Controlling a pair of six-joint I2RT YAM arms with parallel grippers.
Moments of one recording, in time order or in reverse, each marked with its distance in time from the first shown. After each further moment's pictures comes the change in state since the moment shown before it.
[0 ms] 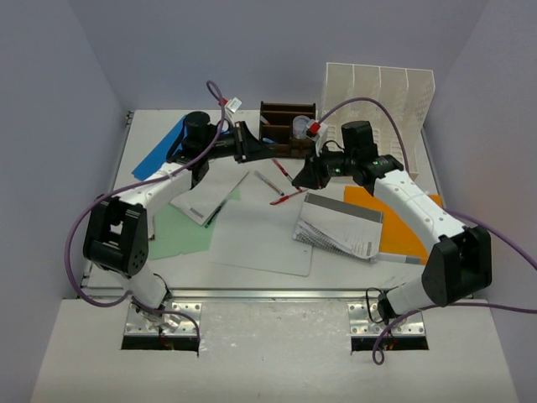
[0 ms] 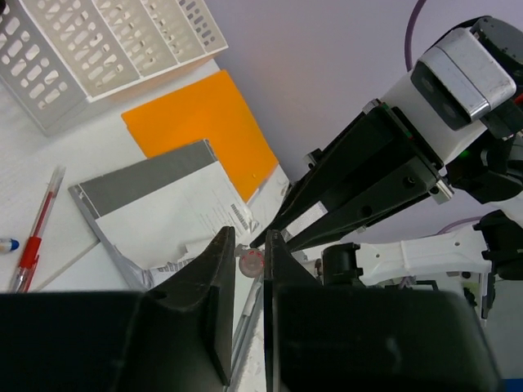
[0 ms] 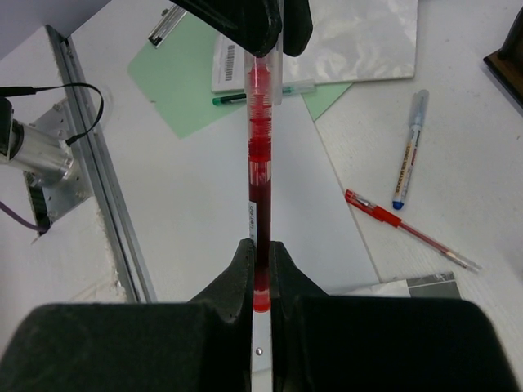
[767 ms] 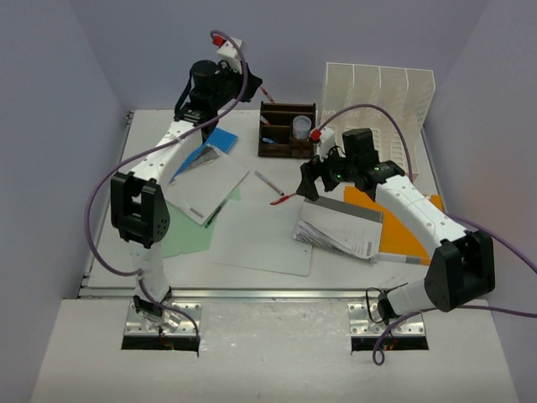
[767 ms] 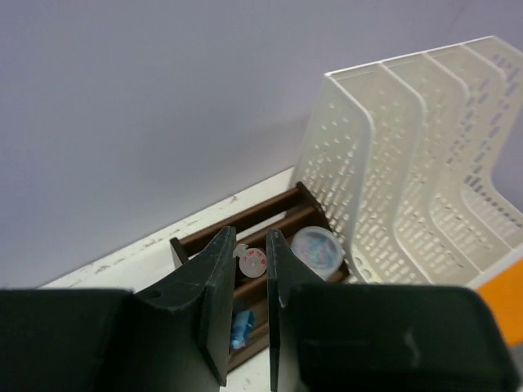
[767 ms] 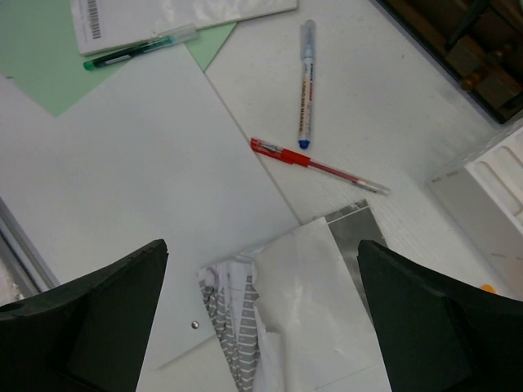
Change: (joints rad) left arm 0.014 0.304 0.652 -0.220 -0.618 0.704; right arm -0.007 -0.031 -0.064 -0.030 0.299 -0.056
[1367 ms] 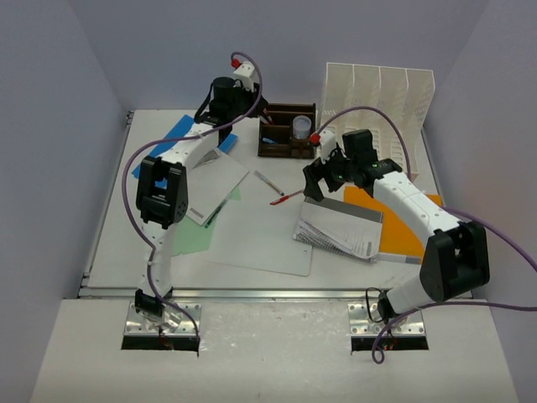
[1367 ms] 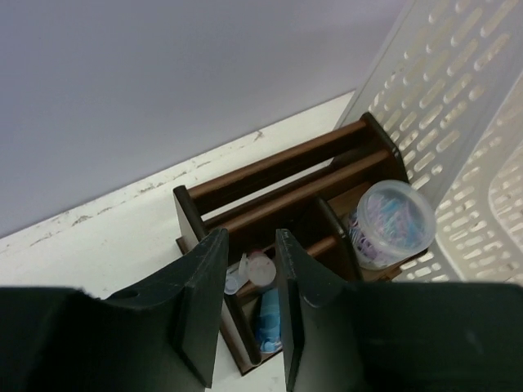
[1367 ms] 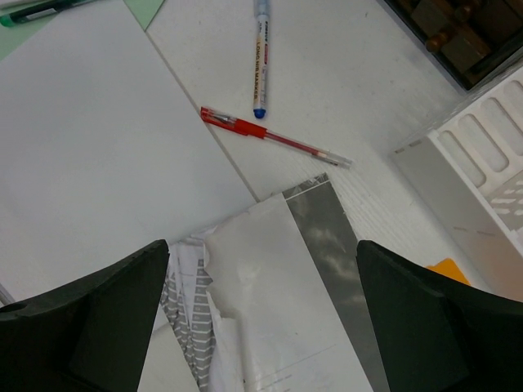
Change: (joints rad) left arm 0.001 0.278 0.109 -0.008 -0.028 0.027; right arm -0.033 0.053 0.001 -0.029 0.064 -0.094
